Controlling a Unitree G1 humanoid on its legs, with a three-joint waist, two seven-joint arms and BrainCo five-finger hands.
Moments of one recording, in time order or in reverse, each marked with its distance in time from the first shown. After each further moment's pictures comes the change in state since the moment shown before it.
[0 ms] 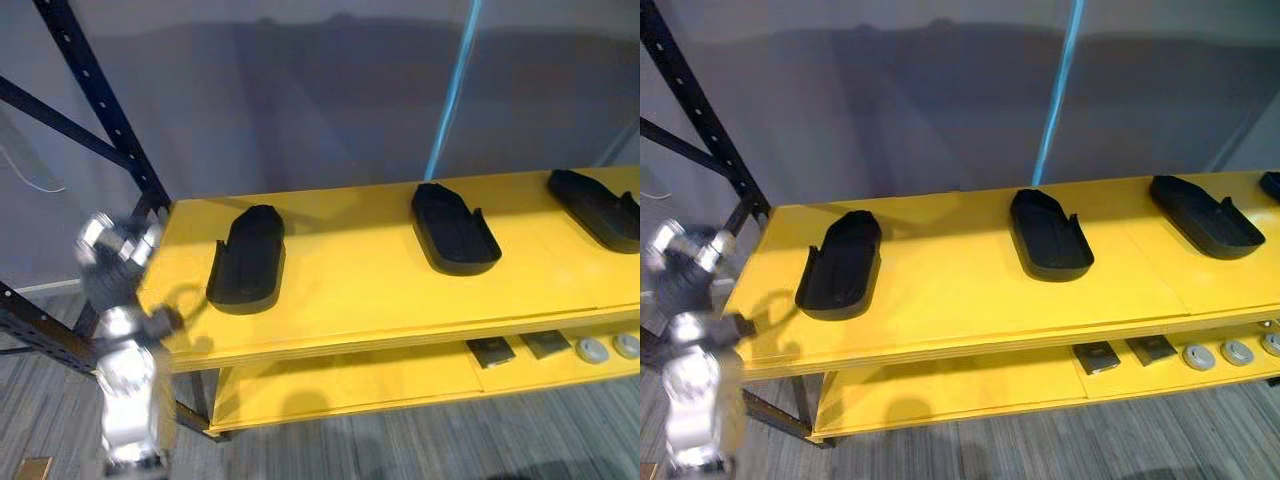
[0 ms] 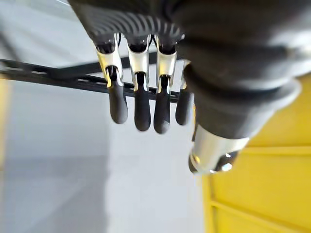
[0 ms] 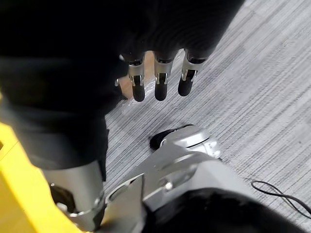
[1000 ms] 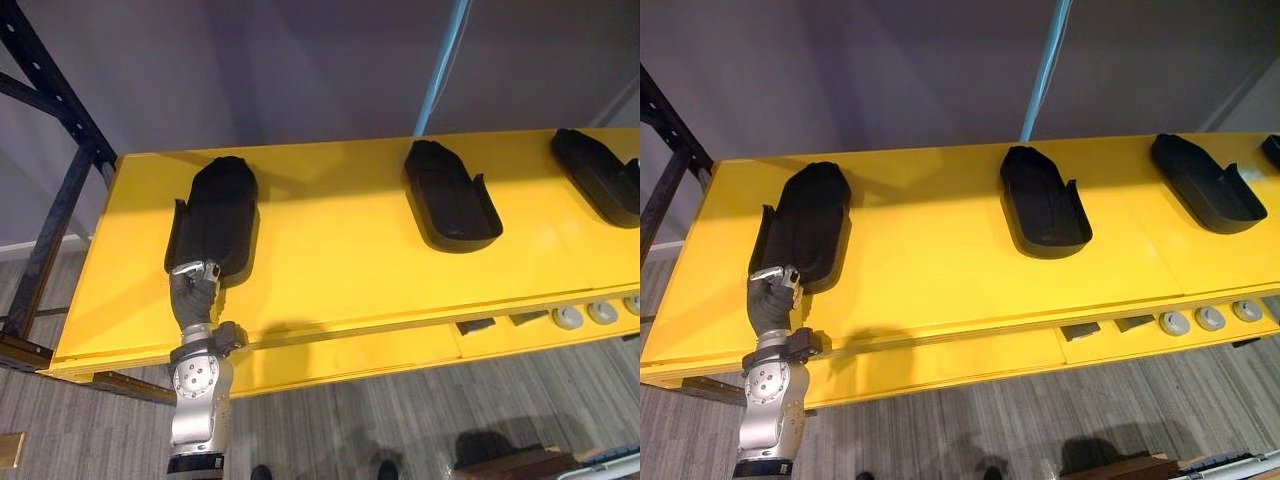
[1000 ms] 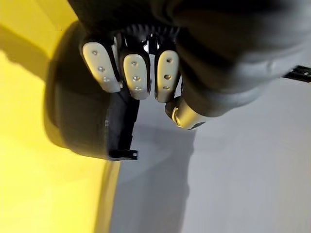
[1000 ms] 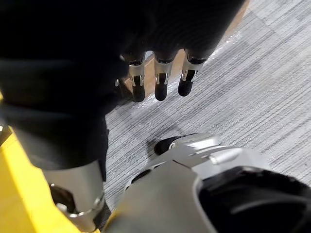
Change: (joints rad) left arm -0.238 -0.008 -0.021 0.263 0.032 0.025 0.036; right arm -0.018 0.013 0.138 -0.138 0.003 -0.006 -0.014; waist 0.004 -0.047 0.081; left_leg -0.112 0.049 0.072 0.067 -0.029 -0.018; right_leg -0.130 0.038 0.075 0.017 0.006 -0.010
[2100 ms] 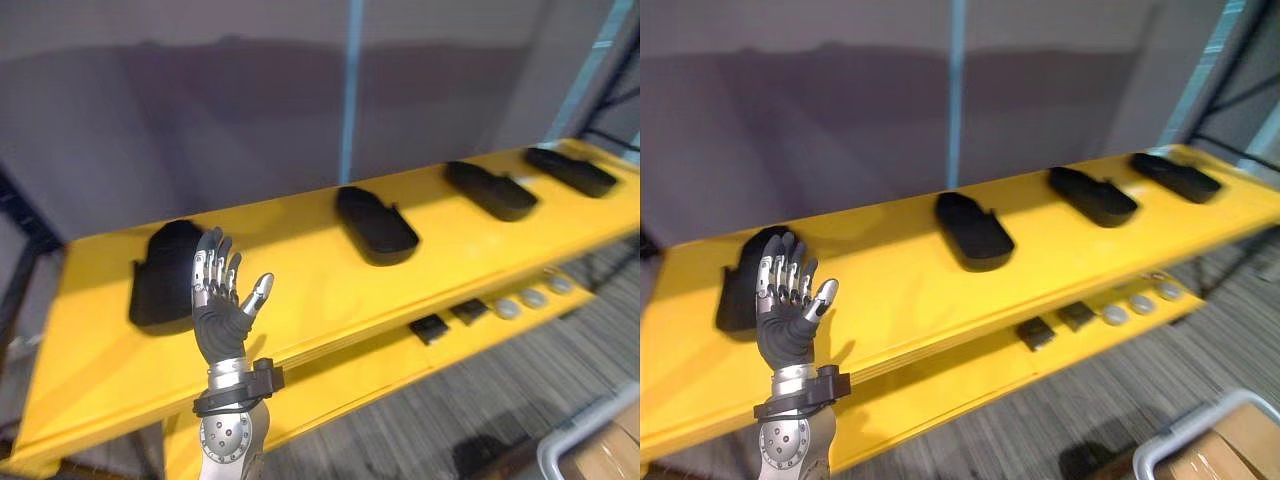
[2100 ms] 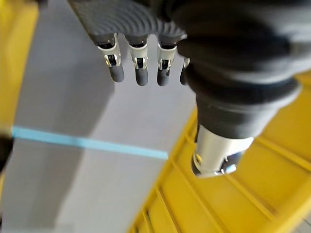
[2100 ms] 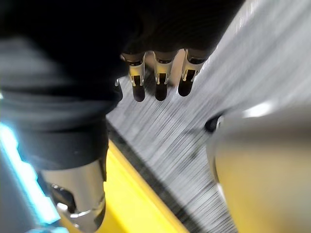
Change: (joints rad) left arm 0.279 -0.136 -0.366 -0.436 0.179 -0.110 0.044; right arm -0.033 -0.010 0.114 -0.088 0.118 -0.025 -0.032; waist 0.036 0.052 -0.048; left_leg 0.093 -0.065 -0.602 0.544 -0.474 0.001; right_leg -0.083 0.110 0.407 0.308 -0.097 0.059
